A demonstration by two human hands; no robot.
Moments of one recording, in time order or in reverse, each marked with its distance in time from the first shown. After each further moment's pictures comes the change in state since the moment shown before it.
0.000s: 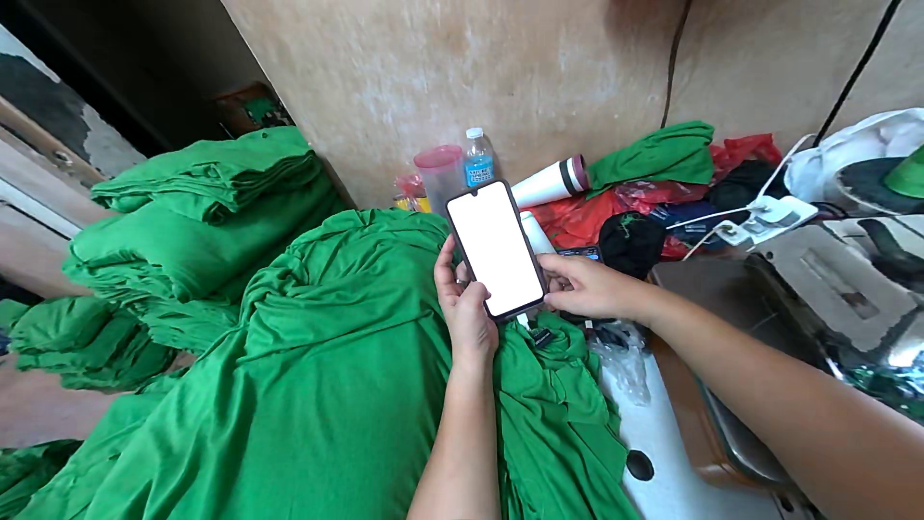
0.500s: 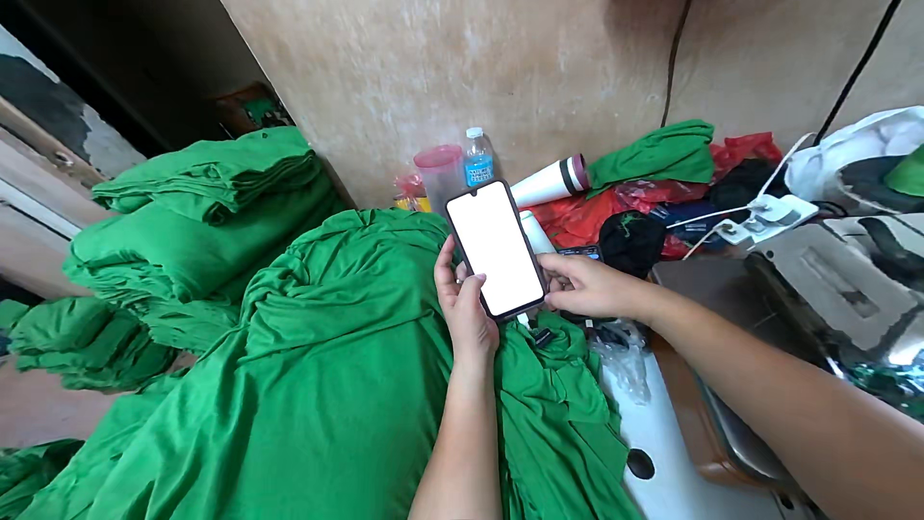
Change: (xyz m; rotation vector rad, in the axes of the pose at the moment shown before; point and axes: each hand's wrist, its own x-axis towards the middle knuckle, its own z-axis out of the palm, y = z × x) left_hand -0.001 0.001 0.001 -0.032 0.020 -0.005; right_hand 0.000 0.000 0.000 0.014 0.003 -0.002
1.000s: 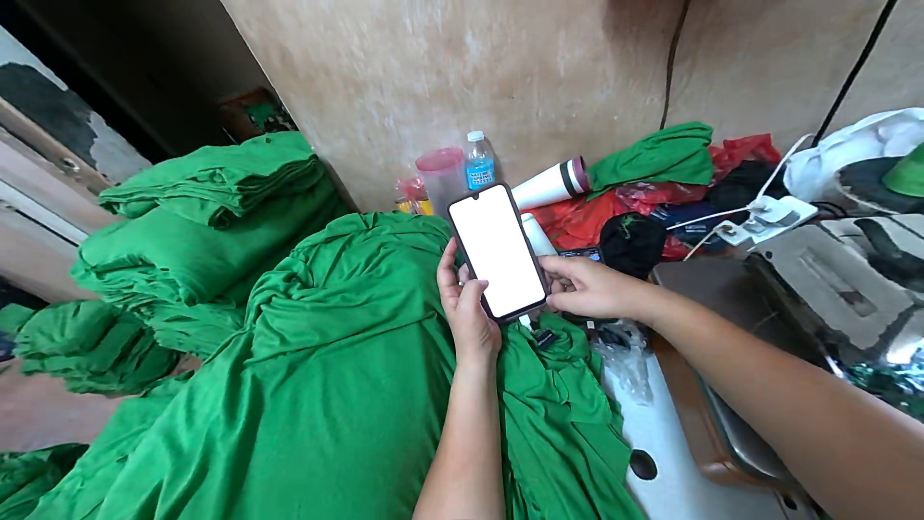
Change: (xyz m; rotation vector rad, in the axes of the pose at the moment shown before) left_hand 0.001 0.000 -0.001 -0.010 -0.008 -0.006; right_hand 0.001 0.005 -0.001 0.008 -0.005 -0.028
